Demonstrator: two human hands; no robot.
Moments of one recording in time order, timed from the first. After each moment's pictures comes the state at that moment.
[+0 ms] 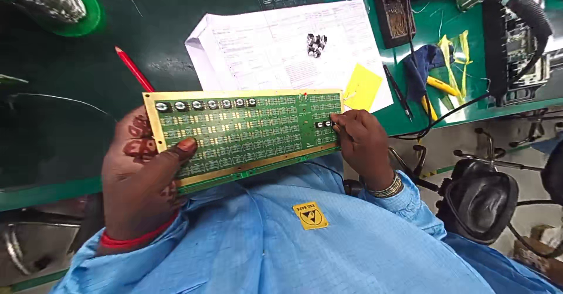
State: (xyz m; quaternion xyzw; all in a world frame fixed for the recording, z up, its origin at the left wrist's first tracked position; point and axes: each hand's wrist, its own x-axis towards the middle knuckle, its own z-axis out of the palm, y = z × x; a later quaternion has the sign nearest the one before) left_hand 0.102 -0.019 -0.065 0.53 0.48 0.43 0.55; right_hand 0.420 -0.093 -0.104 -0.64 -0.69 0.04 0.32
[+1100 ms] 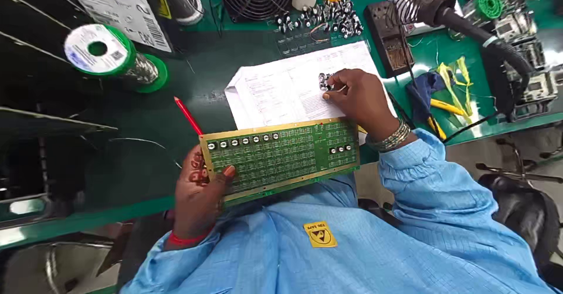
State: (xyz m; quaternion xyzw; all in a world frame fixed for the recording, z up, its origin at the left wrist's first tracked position) left_hand 0.102 -0.014 -0.086 0.52 0.43 0.47 0.57; right_hand 0.430 0.041 -0.057 -0.71 -0.64 0.22 0.20
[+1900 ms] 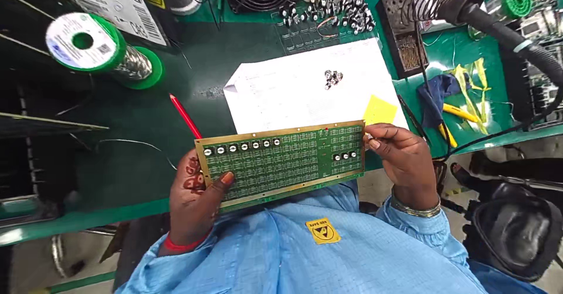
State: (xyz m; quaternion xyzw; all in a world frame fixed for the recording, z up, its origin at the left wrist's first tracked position) left_hand 0.101 -0.014 -0.088 0.53 0.41 0.48 0.57; right_hand 0.451 -0.074 -0.084 -0.52 -0.37 0.49 0.59
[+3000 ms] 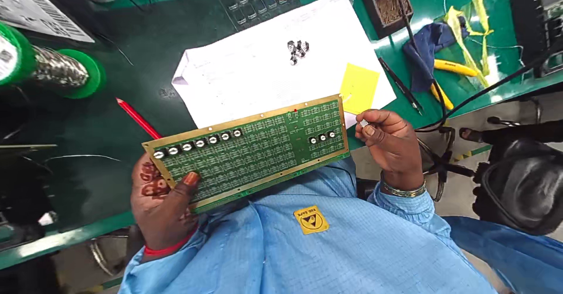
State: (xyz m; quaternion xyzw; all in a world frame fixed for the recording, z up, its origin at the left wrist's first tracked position) left_hand 0.101 -0.013 -0.088 0.57 0.42 0.47 0.53; right_hand 0.456 -0.106 -0.110 -0.43 -0.28 0.52 0.68
